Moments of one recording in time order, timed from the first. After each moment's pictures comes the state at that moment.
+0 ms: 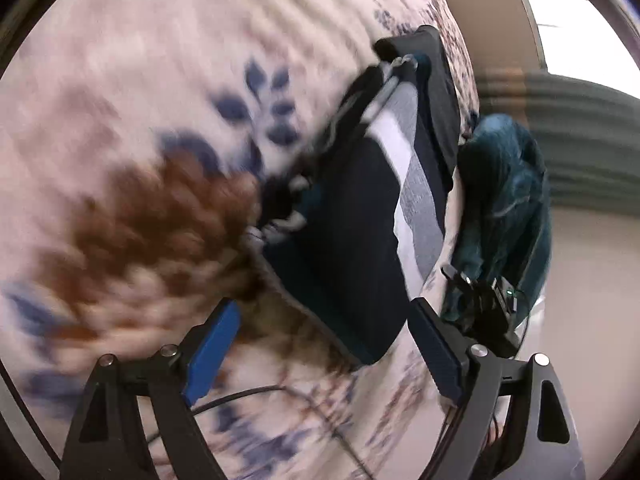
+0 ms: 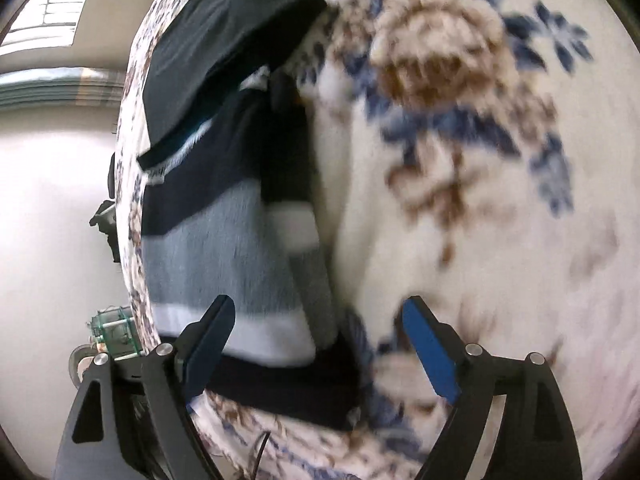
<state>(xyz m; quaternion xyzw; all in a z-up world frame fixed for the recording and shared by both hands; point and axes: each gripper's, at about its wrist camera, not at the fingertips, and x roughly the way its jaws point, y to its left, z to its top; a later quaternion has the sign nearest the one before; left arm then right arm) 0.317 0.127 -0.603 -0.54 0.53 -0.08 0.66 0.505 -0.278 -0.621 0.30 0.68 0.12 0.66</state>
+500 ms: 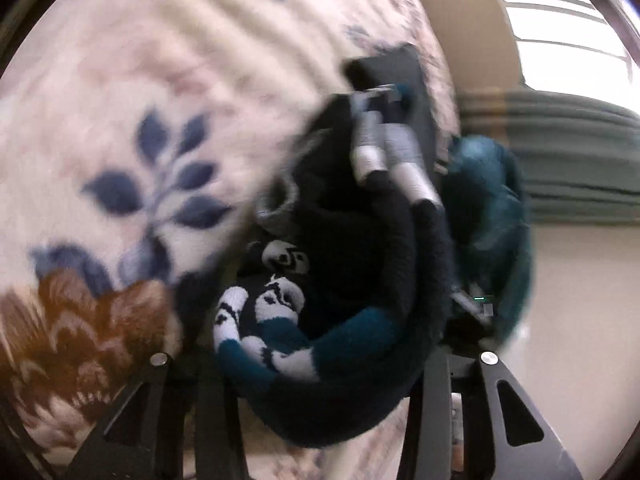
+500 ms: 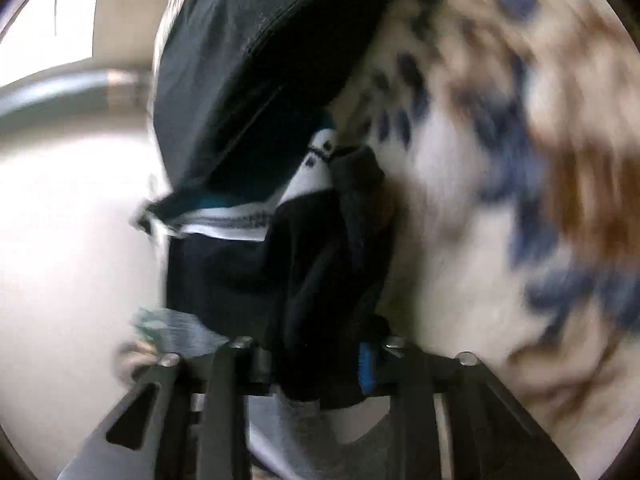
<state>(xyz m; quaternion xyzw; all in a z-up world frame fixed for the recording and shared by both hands) 0.389 0.134 -0.594 -0.54 0.48 -0.12 0.68 0.579 -0.235 -0.681 0.39 0.66 0.18 0.62</state>
